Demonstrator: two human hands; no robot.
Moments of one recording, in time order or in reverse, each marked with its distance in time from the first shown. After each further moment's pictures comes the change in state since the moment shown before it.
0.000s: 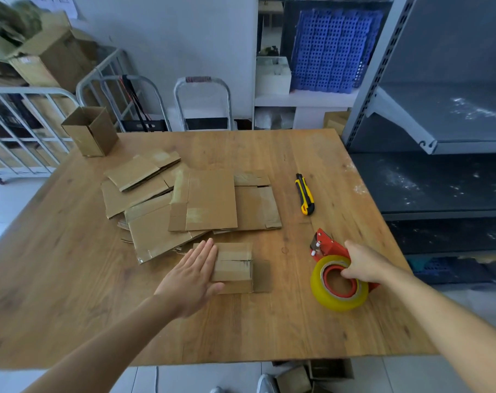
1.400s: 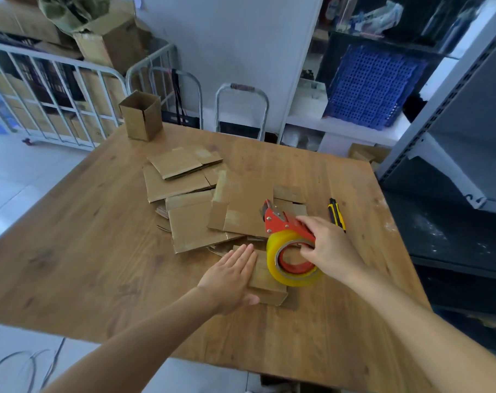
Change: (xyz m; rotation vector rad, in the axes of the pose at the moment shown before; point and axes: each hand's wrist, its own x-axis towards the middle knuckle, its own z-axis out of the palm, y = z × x) left_hand -0.002 -0.003 -0.008 0.066 -0.053 0.014; right_hand -0.046 -0.188 -0.038 0.088 0.441 -0.578
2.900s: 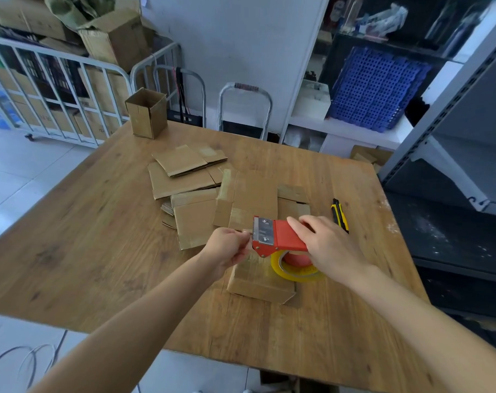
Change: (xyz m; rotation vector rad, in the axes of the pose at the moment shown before) left_hand 0.003 -0.022 -0.049 -1.929 0.237 -0.577; right_hand -0.001 -0.008 0.002 -0.524 0.003 -0.340
